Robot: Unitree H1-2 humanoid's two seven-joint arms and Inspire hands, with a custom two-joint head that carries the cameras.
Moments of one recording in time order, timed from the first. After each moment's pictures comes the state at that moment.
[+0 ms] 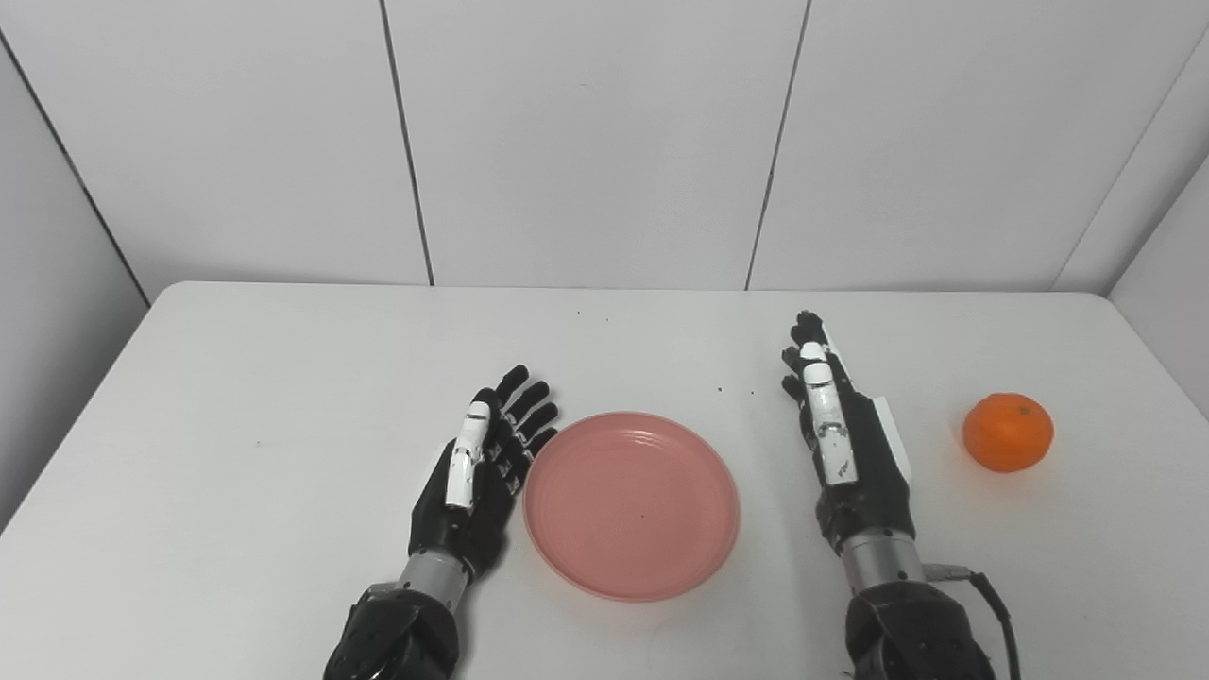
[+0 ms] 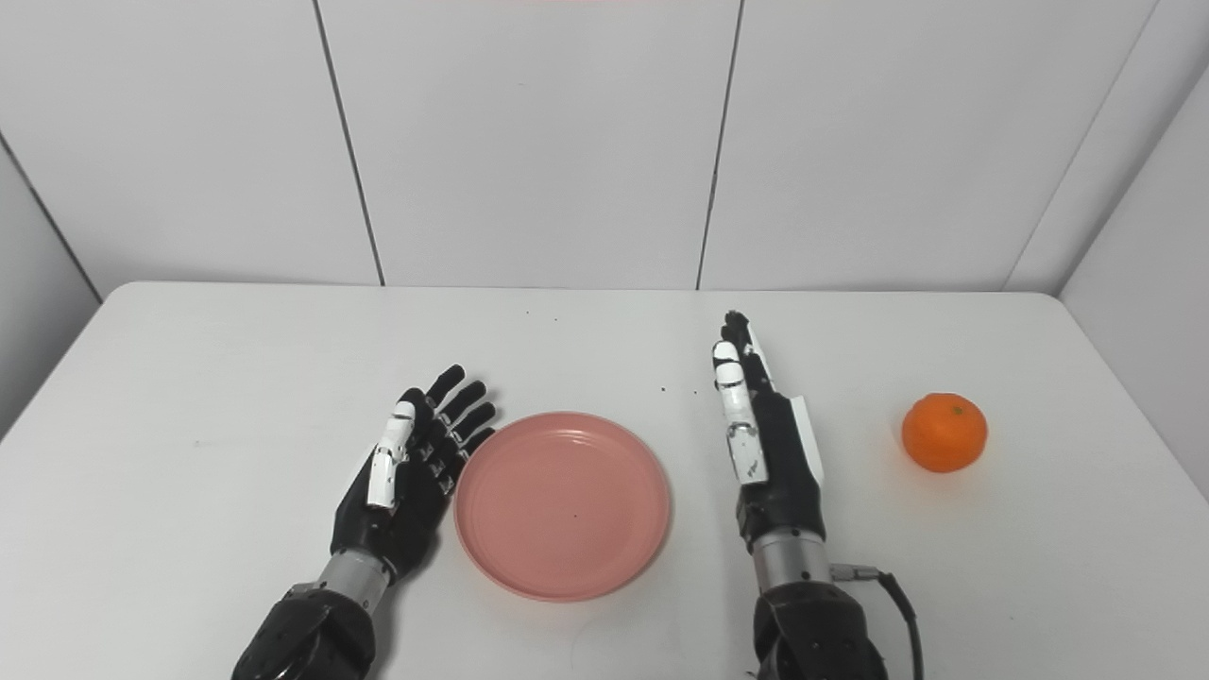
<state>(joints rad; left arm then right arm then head) -0.17 -0.08 -0.01 -0.05 -0.29 0.30 -0.10 -0.15 0.05 0.03 -0.40 -0.08 0.36 -0.06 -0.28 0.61</state>
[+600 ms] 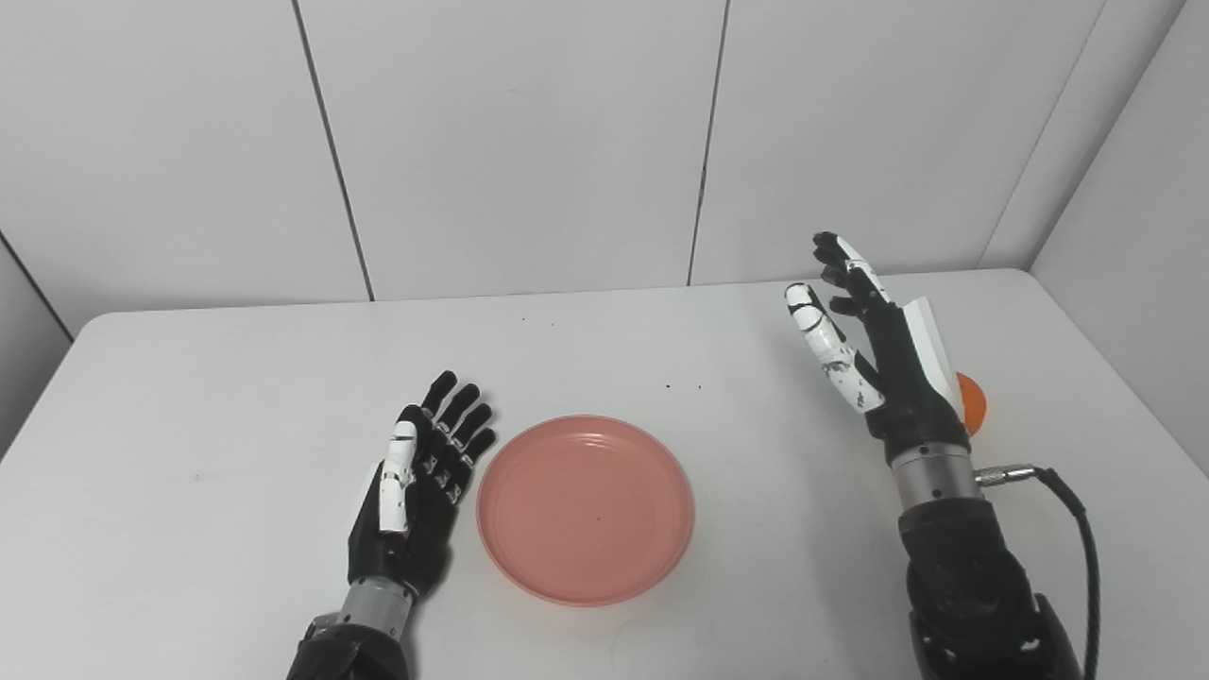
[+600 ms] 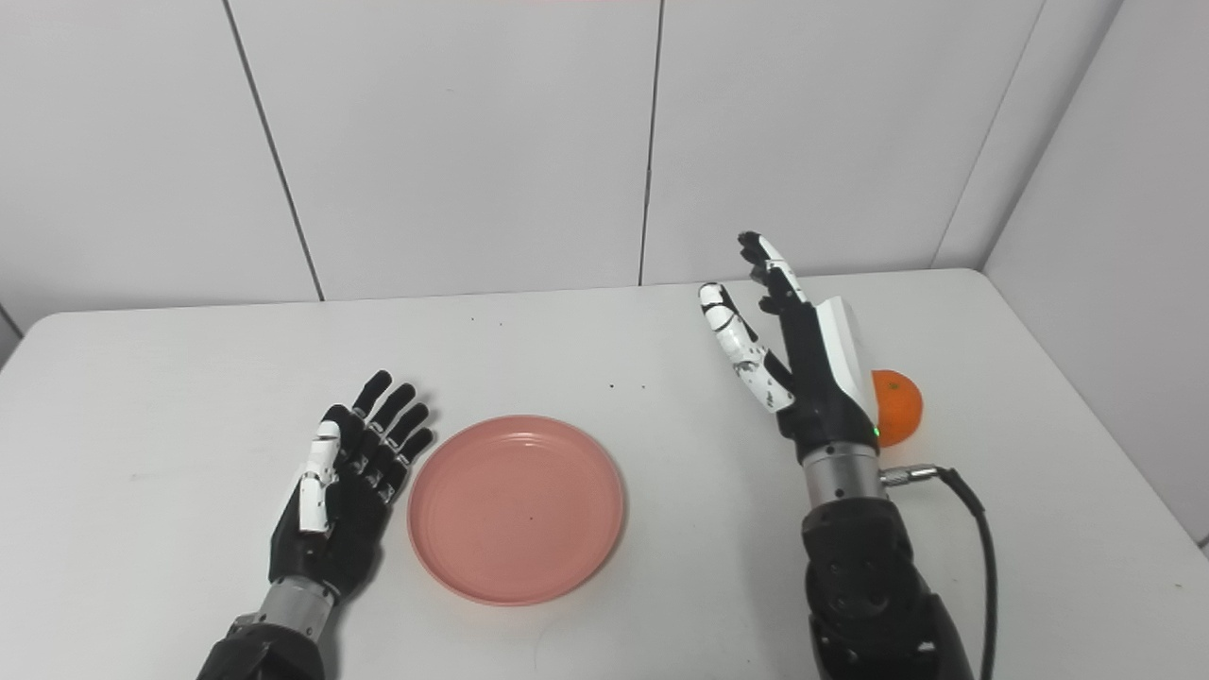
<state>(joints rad) -0.17 -0.06 0.03 0.04 -0.34 0.17 -0.18 -0.24 -0.21 0.03 -0.44 -0.48 0.42 -0.03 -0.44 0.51</state>
